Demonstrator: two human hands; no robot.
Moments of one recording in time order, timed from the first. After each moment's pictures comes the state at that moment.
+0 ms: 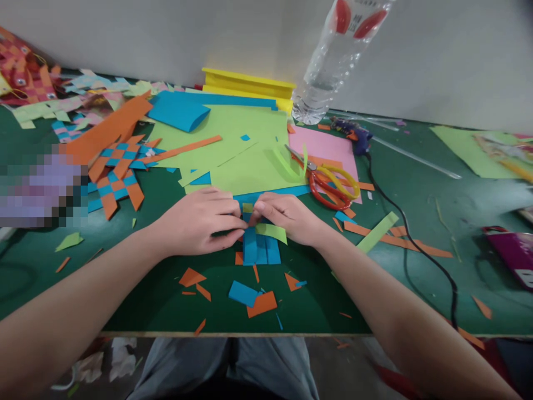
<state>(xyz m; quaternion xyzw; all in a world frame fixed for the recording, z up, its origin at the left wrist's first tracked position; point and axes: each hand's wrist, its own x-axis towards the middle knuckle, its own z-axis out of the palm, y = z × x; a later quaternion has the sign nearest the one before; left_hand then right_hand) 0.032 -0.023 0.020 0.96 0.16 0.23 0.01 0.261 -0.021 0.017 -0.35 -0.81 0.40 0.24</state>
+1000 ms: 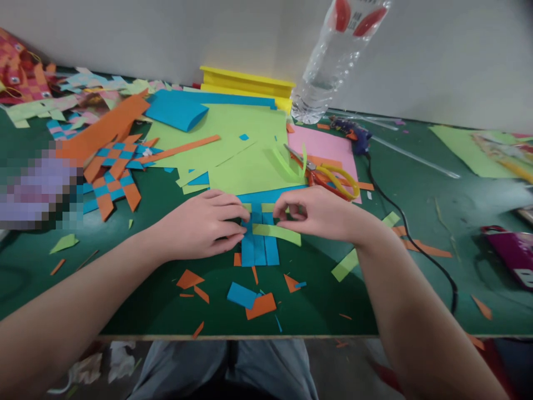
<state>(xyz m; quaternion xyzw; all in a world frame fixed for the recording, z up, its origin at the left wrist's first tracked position) 0.034 -0.026 0.020 0.97 0.15 0.20 -0.01 0.300 -0.019 0.049 -0.42 -0.85 0.30 0.09</state>
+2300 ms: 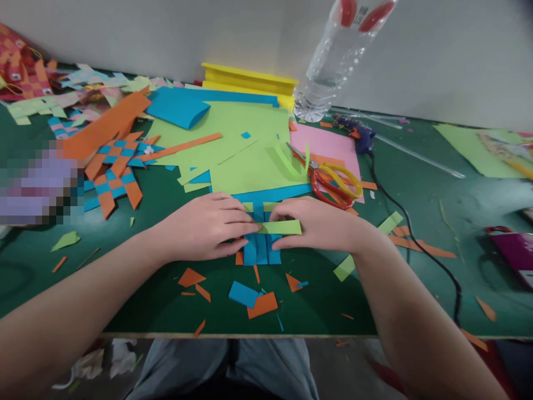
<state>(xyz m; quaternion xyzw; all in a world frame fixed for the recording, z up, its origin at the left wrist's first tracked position) 0.036 -0.027 0.013 0.97 0.14 0.18 -0.01 0.287 -0.026 0.049 -0.41 -0.86 0.30 -0.03</state>
